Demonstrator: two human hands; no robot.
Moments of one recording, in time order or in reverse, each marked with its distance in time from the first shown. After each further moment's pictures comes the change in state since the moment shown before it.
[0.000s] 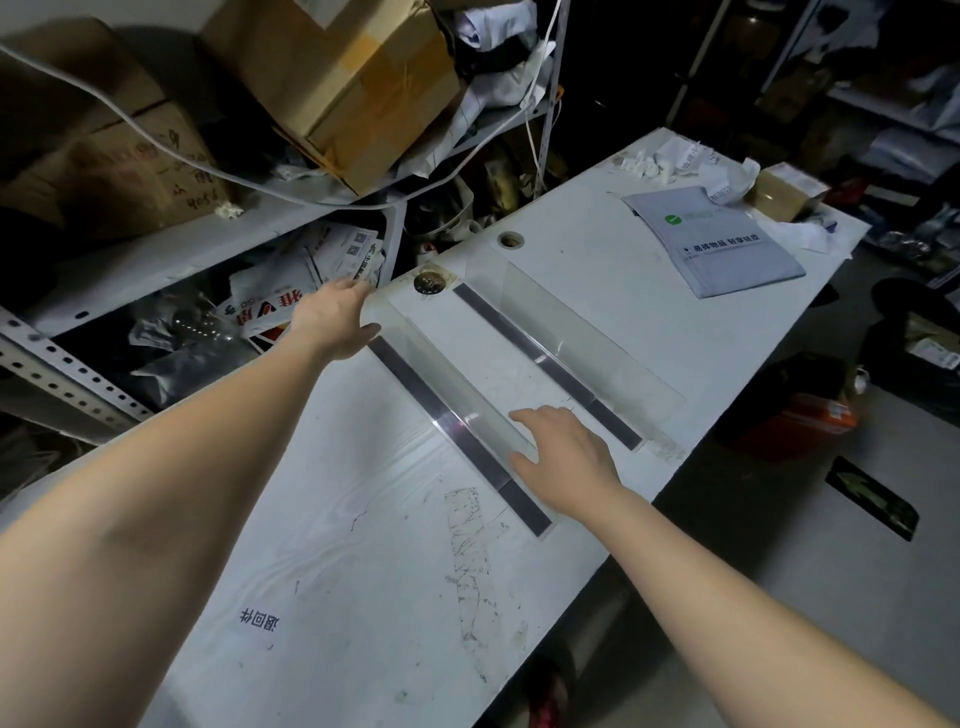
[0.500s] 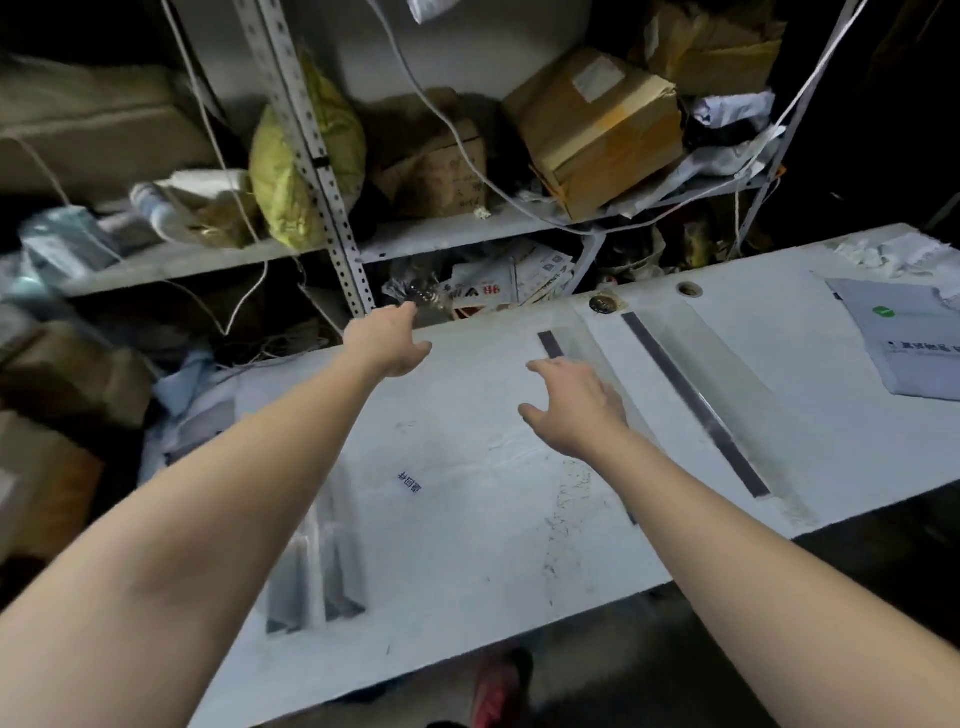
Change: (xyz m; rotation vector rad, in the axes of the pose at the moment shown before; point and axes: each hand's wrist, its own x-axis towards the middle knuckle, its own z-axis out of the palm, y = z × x) left_hand -0.260 -0.042 -0.076 -0.037 0.002 -0.540; right_hand -0.053 -0.132 -0.023 -0.115 0.034 -0.421
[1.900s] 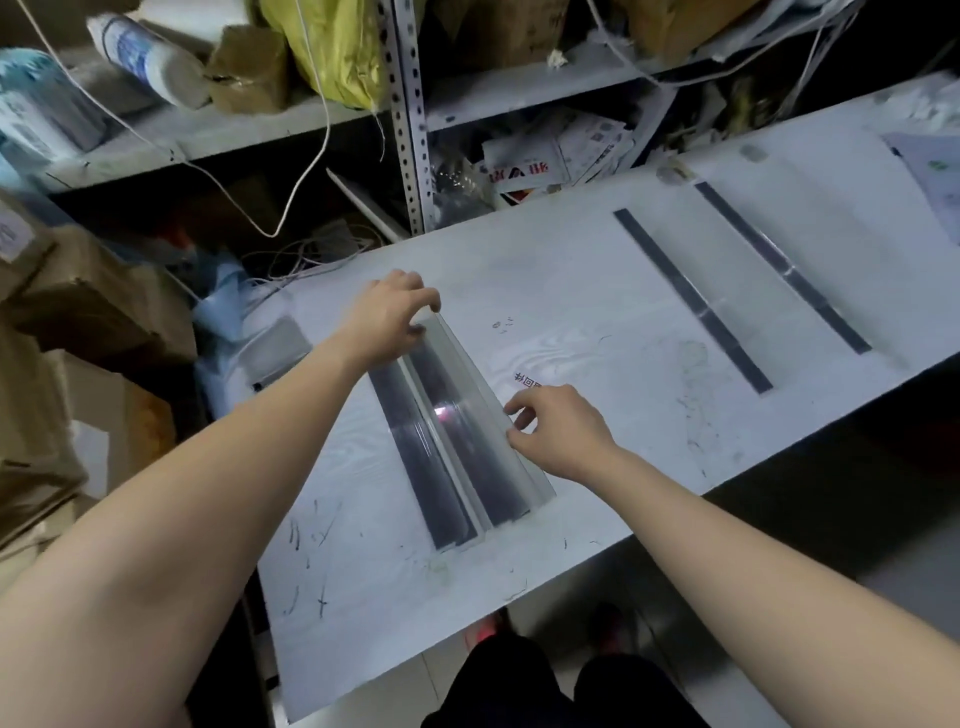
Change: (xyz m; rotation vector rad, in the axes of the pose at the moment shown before) left_hand -0.017 -0.229 0.102 -0.087 0.042 0.589; right_hand -0.043 -0.211 0.176 0.239 -0.241 0.234
